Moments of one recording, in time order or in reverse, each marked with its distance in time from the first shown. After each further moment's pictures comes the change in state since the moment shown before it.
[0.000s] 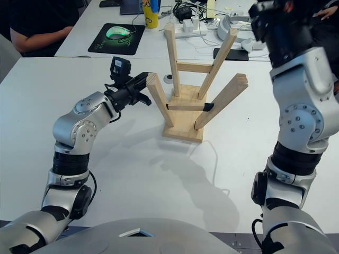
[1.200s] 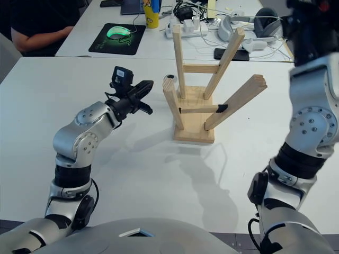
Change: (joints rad) left arm 0.157 -0.029 -0.019 -0.240 0.084 0.084 0.083; right arm 0.172 0.015 -0.177 0.069 -0.073 -0.013 -0.127
